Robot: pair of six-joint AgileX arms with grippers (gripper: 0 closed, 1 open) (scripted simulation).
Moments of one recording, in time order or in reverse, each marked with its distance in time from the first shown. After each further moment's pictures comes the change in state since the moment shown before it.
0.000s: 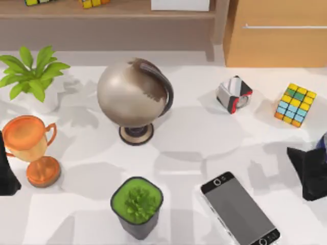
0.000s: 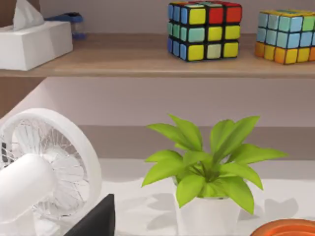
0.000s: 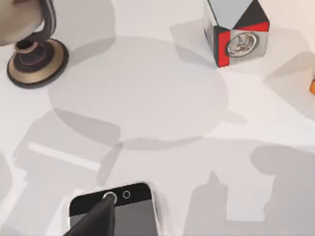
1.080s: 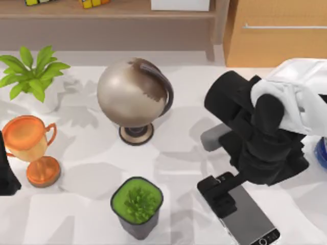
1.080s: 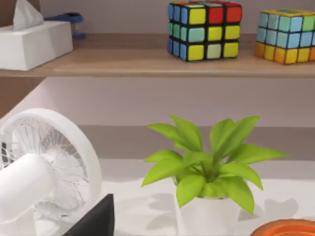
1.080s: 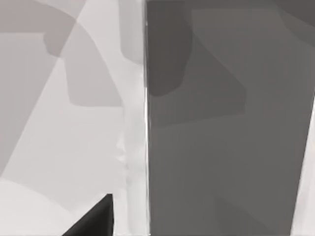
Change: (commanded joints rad) left arm 0.000 0.000 0.000 0.000 0.000 0.000; right arm 0.261 1.040 0.645 -0.571 -0.009 0.025
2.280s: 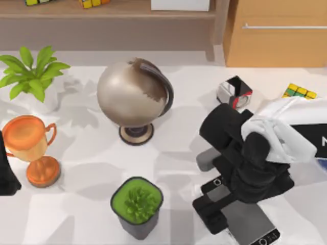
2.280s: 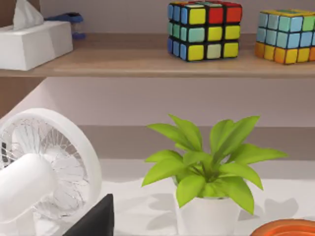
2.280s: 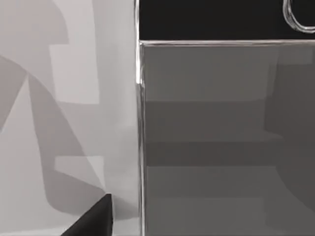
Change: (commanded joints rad) left arm 0.000 0.000 0.000 0.000 0.000 0.000; right arm 0.002 0.148 -0.171 0.319 0.001 0.004
